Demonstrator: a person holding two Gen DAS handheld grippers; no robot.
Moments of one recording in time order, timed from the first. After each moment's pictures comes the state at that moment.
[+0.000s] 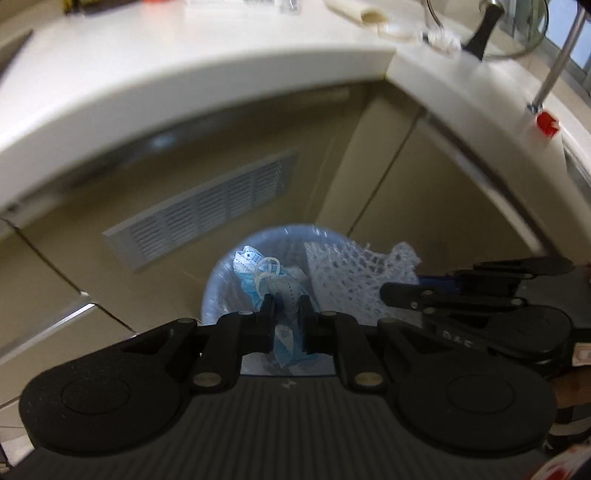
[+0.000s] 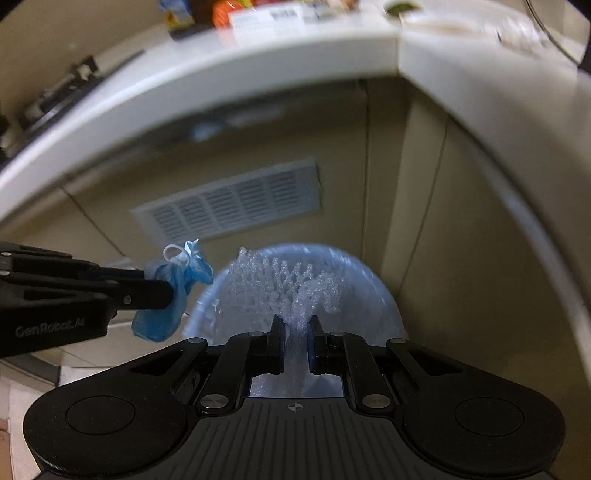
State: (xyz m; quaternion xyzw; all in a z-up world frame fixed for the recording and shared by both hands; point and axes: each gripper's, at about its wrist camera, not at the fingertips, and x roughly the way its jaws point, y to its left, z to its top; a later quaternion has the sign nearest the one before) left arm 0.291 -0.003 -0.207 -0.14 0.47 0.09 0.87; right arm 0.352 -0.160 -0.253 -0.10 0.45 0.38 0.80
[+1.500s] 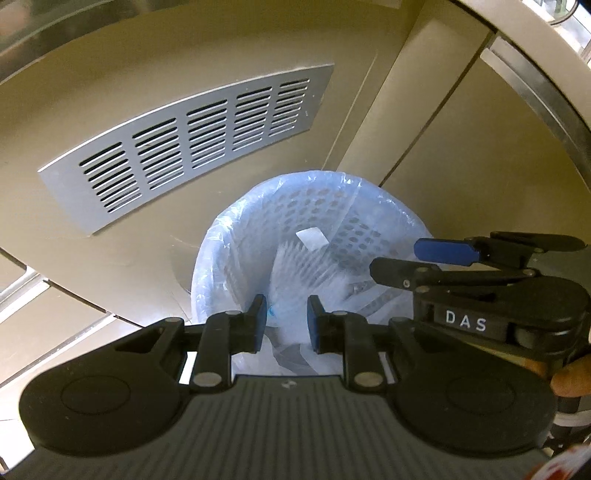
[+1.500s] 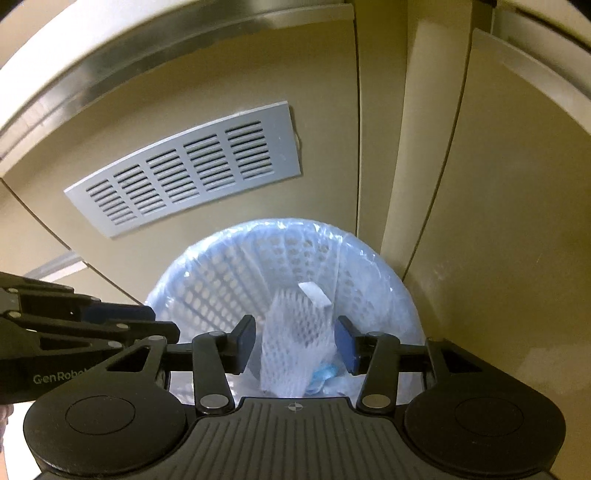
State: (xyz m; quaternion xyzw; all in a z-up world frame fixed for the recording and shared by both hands) left arm 0.312 0.017 -0.292 -0.16 0.51 0.08 0.84; right arm 0.378 -0.137 -0.313 -0.09 0.47 0.36 0.80
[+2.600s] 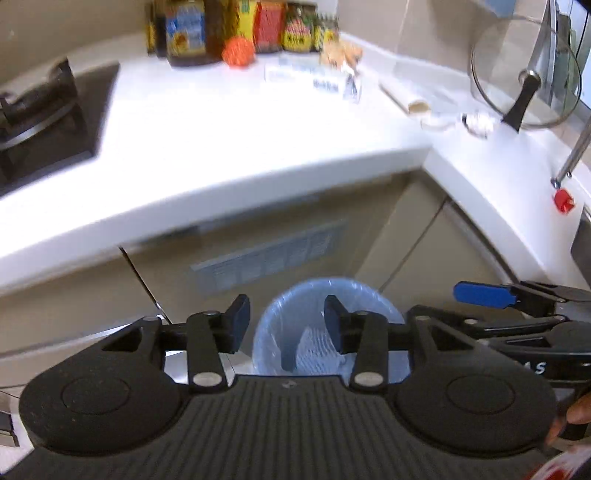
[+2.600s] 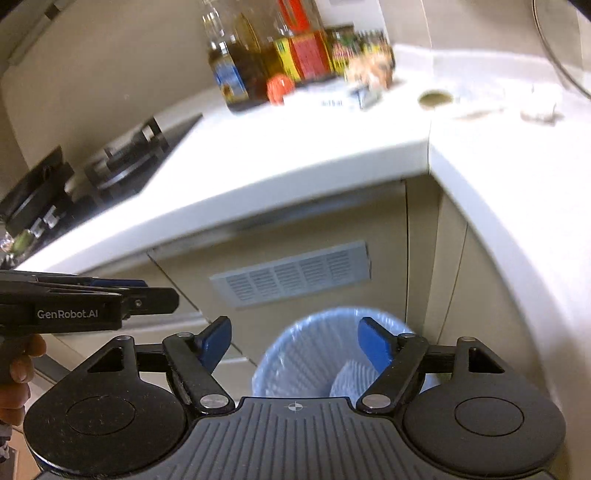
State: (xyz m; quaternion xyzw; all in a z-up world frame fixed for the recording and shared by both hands) left arm 0.246 0.003 -0.101 -0.15 0.41 0.21 0.88; right arm 0.338 -0.177 -0.152 -0.03 0.39 0.47 0.79
